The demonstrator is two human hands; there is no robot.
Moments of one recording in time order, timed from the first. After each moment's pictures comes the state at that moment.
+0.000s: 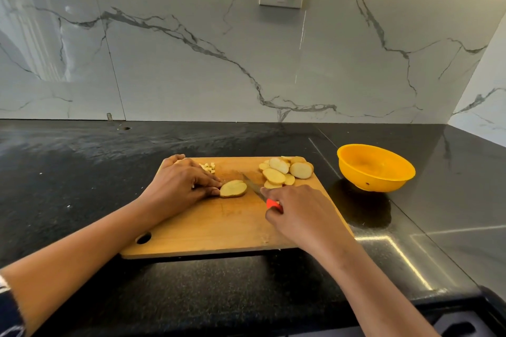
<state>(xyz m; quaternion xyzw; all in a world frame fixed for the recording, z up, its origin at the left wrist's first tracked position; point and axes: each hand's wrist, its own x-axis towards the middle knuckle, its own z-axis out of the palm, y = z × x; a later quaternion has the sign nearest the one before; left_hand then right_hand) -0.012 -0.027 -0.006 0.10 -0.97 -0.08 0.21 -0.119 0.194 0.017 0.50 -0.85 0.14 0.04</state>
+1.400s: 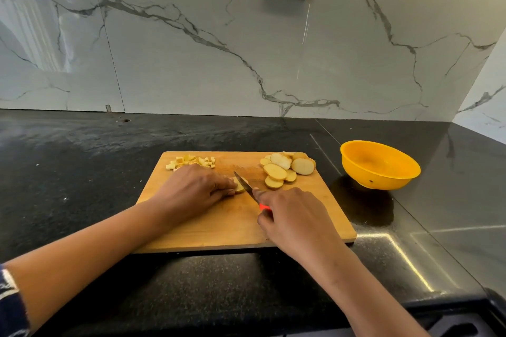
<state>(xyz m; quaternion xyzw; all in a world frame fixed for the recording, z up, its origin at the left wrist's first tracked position) -0.014 0.004 -0.007 0.03 -0.97 -0.05 0.24 -0.105 0.190 0.010 0.54 -0.83 0.13 0.08</state>
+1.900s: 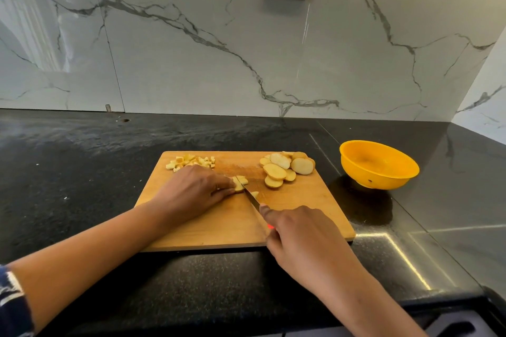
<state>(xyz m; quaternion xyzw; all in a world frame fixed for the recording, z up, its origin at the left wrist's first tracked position) -0.013 0.004 -0.010 0.02 -0.97 -0.05 0.24 -0.090 0.219 0.008 0.56 -0.82 0.09 0.07</state>
